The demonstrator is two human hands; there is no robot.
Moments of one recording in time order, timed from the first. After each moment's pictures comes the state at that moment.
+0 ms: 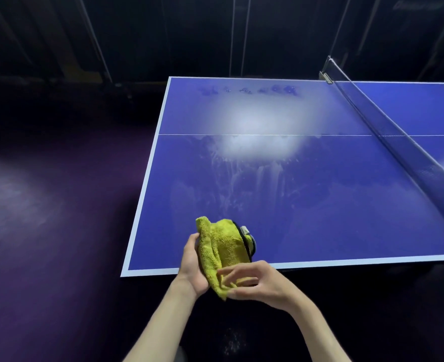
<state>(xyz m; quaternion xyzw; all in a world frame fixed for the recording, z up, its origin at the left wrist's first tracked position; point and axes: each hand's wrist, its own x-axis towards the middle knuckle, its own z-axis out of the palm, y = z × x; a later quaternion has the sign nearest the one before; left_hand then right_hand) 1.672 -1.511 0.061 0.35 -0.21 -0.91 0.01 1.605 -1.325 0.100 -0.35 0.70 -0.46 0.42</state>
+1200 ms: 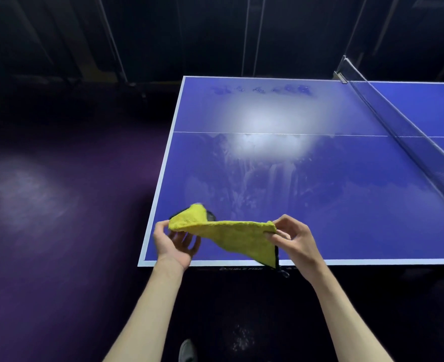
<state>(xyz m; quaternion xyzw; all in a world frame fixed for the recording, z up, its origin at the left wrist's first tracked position) 1.713 -1.582 0.081 0.46 -0.17 -0.85 0.19 1.571 -1.331 0.105 -0.24 0.71 -0.62 0.23</state>
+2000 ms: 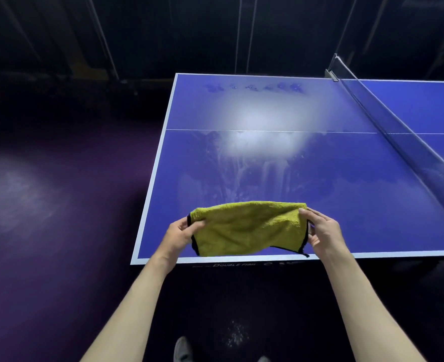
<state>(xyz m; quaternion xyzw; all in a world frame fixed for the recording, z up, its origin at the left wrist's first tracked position) 1.708 -1.579 0.069 0.32 -0.62 -0.71 0.06 1.511 -1.297 0.101 0.16 0.61 -0.75 0.20</state>
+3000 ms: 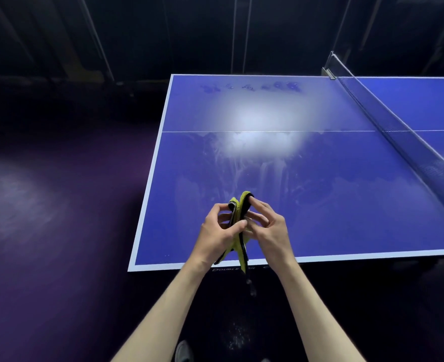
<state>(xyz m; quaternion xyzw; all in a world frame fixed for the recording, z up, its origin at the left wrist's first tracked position) 1.661 -1.508 0.118 0.24 -0.69 -0.67 0.11 1.578 -1.380 0.106 -0.14 0.63 -0.73 0.22</state>
